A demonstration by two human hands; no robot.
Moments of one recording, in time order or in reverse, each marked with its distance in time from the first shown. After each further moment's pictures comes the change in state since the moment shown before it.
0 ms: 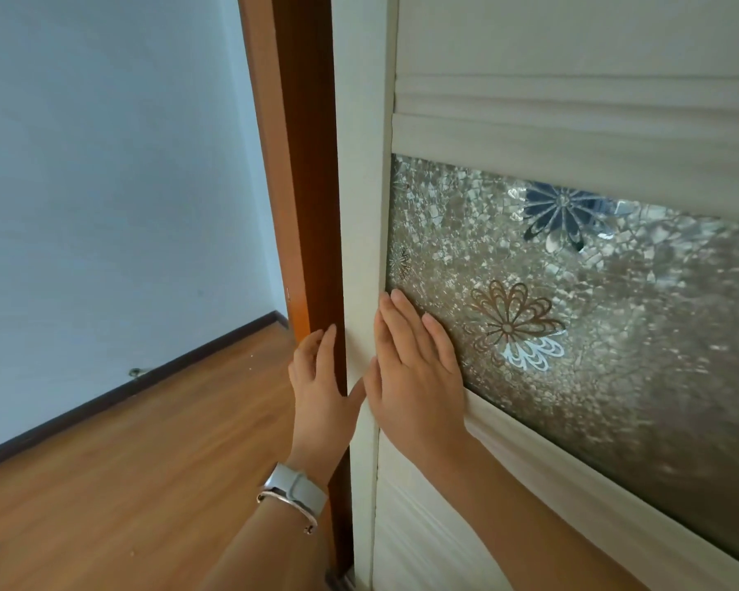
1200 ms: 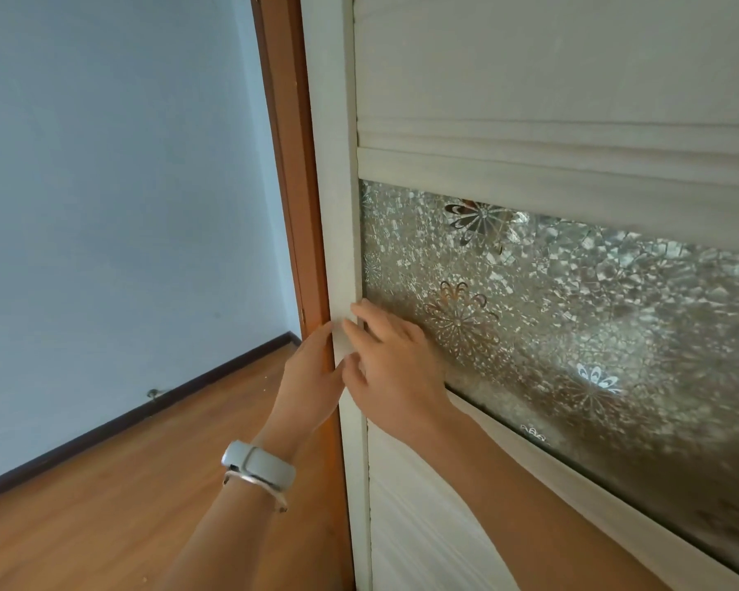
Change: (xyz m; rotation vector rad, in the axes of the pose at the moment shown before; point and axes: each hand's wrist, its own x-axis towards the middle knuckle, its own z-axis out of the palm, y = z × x) left_hand 0.037 0.019 -0.050 0.006 -0.172 0.064; right_hand 0.035 -0.016 -0.002 0.365 -0.038 -0.139
